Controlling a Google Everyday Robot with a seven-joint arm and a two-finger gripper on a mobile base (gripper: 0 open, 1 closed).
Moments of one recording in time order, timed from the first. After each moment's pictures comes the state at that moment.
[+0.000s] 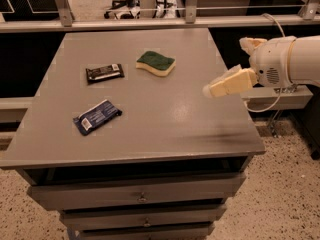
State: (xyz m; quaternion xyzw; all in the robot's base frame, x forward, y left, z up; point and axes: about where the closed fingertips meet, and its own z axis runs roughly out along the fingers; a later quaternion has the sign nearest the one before) arm 0.562 -0.162 0.945 -0.41 0.74 0.16 0.51
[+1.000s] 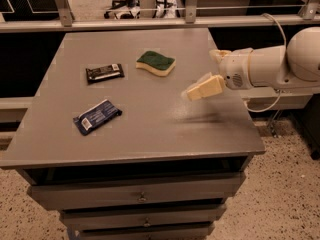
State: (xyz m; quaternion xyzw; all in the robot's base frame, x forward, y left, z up) arm 0.613 -0.117 0.888 -0.43 0.73 0.21 0.49
